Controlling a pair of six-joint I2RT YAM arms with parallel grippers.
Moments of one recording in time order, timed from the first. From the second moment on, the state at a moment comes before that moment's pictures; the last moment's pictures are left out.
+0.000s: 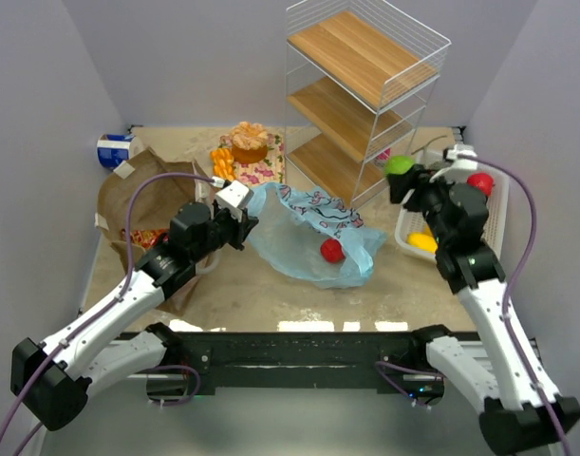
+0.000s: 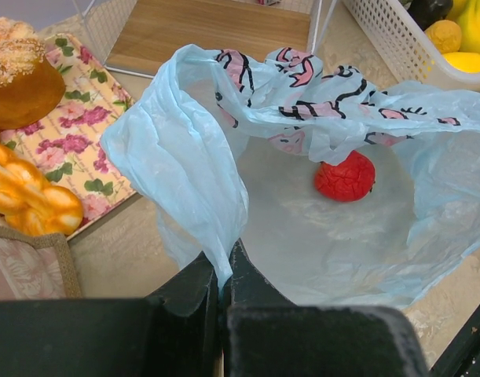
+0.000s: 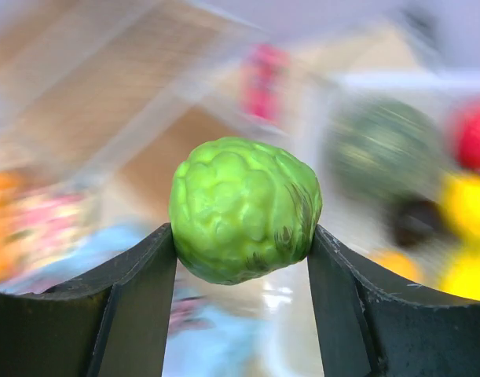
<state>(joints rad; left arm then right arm) -0.61 0.94 0.73 -0.08 0.08 -0.04 0.08 0.92 0.92 -0.22 0.14 0.29</state>
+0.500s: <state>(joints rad) -0.61 0.97 0.73 -0.08 0.09 -0.04 0.81 0.90 0.89 -0.32 -0.06 0.27</state>
